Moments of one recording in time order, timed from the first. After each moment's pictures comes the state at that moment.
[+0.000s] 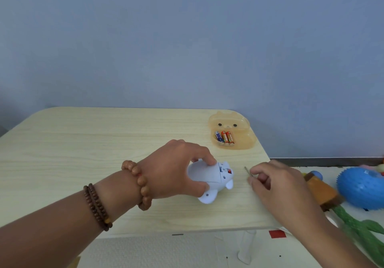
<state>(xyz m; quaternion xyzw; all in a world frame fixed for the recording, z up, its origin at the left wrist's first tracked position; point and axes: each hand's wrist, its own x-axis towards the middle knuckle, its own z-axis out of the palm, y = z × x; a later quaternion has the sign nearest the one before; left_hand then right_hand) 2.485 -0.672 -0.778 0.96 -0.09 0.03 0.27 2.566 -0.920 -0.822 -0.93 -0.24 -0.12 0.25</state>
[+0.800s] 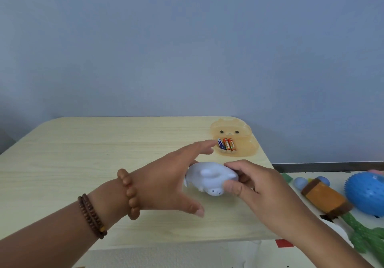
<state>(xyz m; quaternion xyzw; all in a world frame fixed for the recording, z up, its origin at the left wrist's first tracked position) 2.477 -0.660 -0.775 0.94 -0.13 -0.02 0.33 2.553 -0.894 -0.801 -0.85 -0.34 0.04 0.41</state>
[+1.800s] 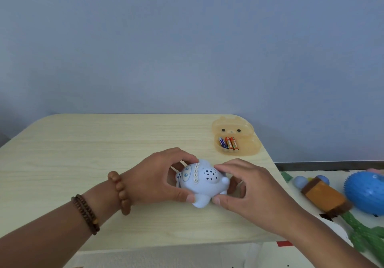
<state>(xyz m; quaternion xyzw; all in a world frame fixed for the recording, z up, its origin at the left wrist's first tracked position) 2.492 -0.622 -0.812 0.92 -0.09 0.03 0.38 2.565 -0.877 -0.812 -0.84 -0.41 0.05 0.35</state>
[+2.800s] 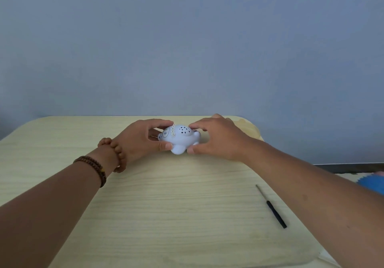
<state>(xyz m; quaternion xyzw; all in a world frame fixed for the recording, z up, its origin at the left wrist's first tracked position) 2.571 -0.540 -0.813 0.91 0.03 0.09 0.41 2.680 -0.767 -0.794 -0.87 -0.44 0.01 0.19</state>
